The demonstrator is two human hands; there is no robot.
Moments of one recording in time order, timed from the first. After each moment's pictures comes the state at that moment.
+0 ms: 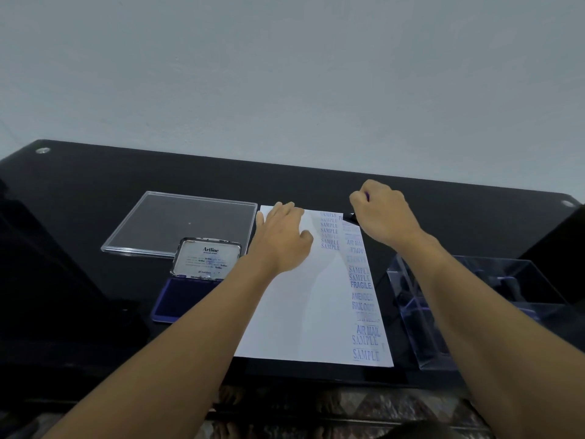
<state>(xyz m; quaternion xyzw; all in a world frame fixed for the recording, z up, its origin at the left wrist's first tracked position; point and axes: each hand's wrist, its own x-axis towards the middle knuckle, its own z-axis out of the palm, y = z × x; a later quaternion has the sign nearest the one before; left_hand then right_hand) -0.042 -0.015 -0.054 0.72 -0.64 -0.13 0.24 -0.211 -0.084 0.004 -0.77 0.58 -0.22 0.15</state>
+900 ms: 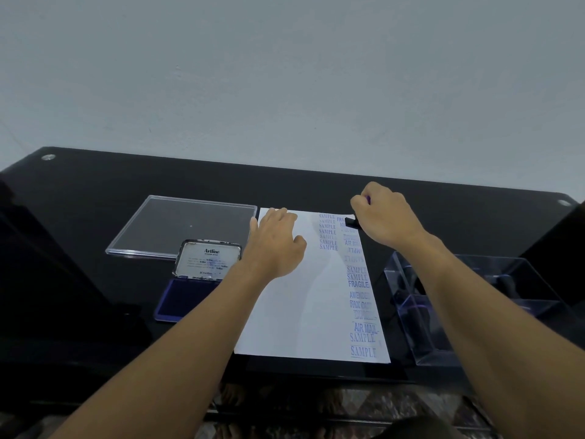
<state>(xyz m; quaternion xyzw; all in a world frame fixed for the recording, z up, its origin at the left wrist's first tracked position) -0.040 -0.001 -0.052 0.73 -0.63 -0.13 0.22 -0.221 -0.070 0.015 -0.77 0.58 -0.21 0.17</state>
